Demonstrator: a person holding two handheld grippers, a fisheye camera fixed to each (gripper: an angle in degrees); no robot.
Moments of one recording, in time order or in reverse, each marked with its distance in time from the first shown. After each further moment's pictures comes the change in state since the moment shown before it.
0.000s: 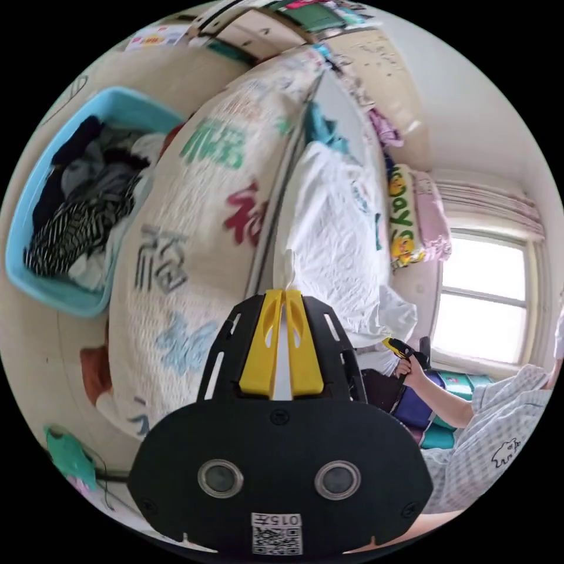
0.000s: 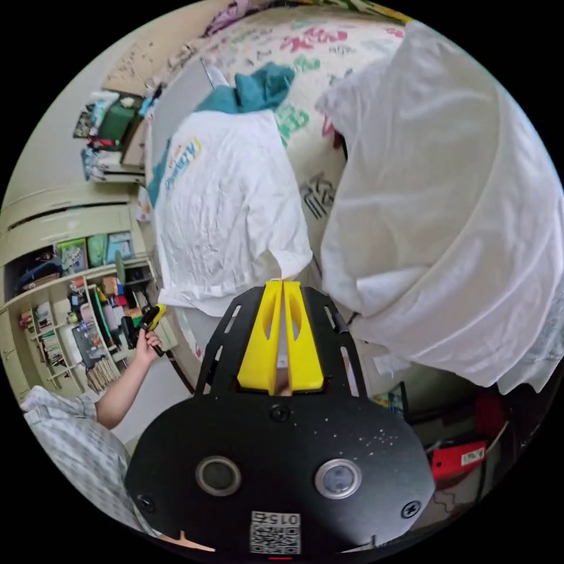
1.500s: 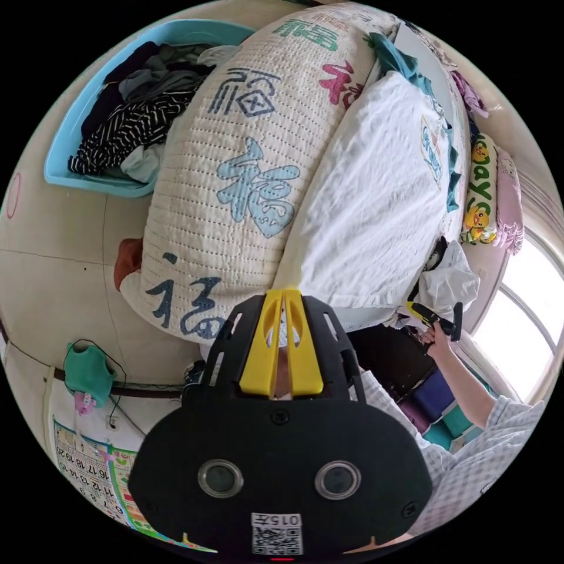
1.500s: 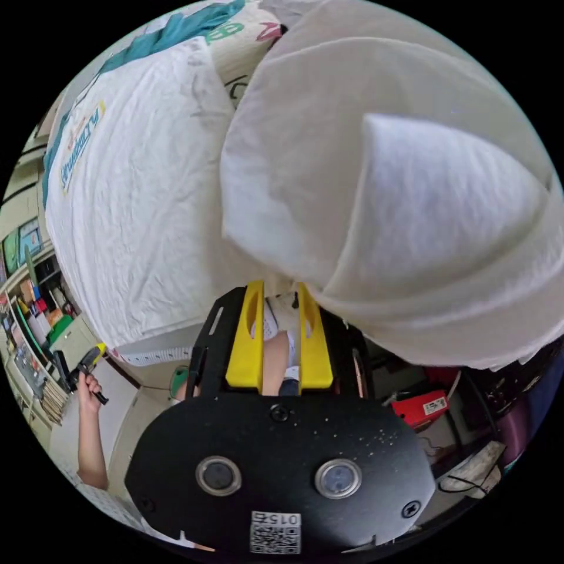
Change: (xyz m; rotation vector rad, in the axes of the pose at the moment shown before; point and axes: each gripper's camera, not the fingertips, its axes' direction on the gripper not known) left arm 0.090 0.019 0.070 -0.257 -0.281 -0.129; right arm 0.120 -0.066 0.144 -0.172 0.402 0.129
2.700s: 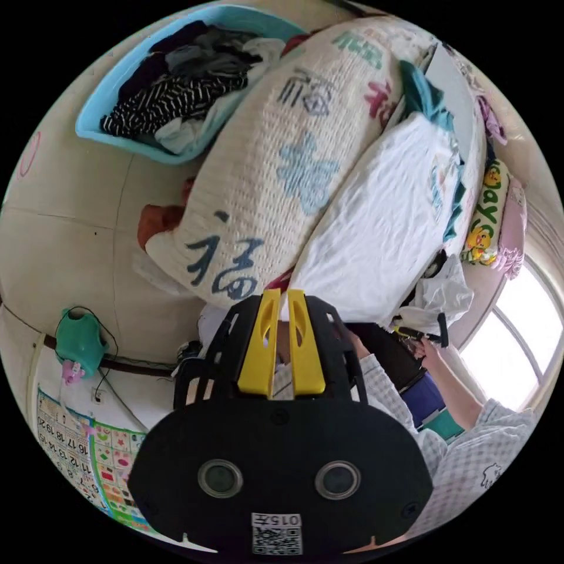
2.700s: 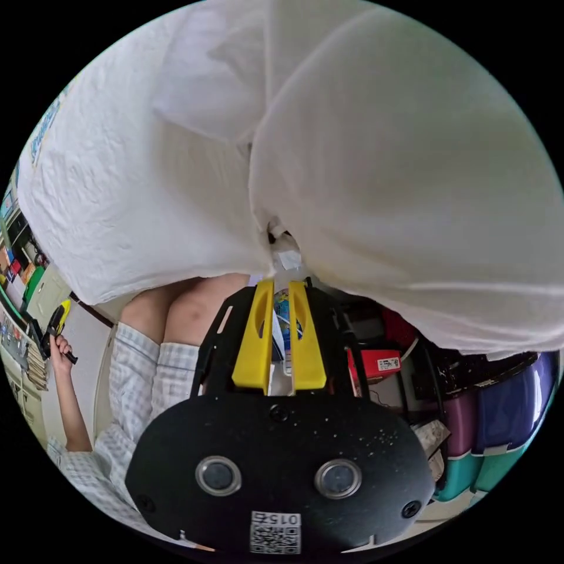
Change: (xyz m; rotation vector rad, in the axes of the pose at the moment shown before) left arm 0.008 0.044 -0.049 0.035 0.080 -0.123; right arm -0.061 -0.093 0.083 -0.343 0.158 -0.119
